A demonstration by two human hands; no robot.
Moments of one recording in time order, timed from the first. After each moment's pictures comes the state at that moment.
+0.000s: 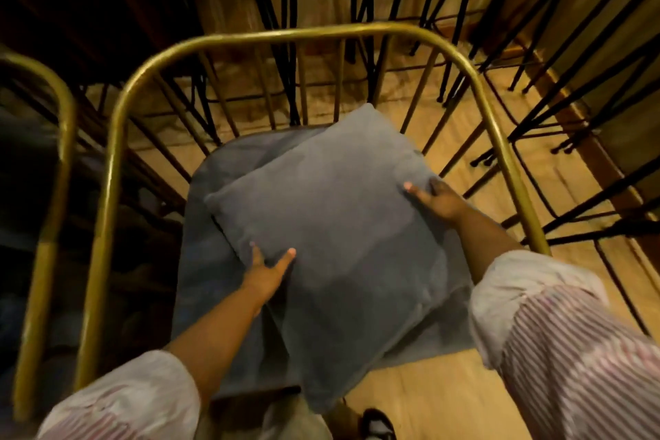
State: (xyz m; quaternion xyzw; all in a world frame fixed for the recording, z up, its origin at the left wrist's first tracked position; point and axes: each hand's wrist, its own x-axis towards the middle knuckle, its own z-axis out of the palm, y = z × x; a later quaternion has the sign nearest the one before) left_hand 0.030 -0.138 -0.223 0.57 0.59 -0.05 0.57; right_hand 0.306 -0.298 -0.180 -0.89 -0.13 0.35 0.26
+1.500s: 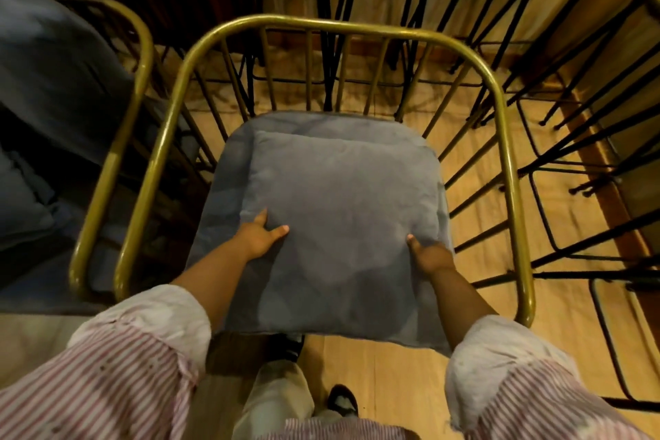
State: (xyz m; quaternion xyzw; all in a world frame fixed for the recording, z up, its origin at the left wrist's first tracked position) left_hand -0.019 -0.146 -0.197 0.68 0.53 -0.11 0.49; right_hand 0.209 -0.361 -0.200 -0.90 -0.04 0.35 0.25
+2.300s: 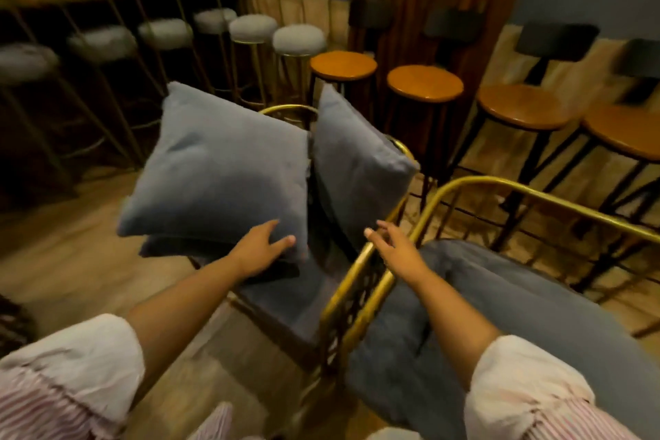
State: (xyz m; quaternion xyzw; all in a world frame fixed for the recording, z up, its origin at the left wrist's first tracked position) left_hand -0.375 -0.068 0.033 0.65 0.66 0.13 0.34; right_hand -0.129 -0.077 -0.003 -0.68 -0.53 0.40 0.31
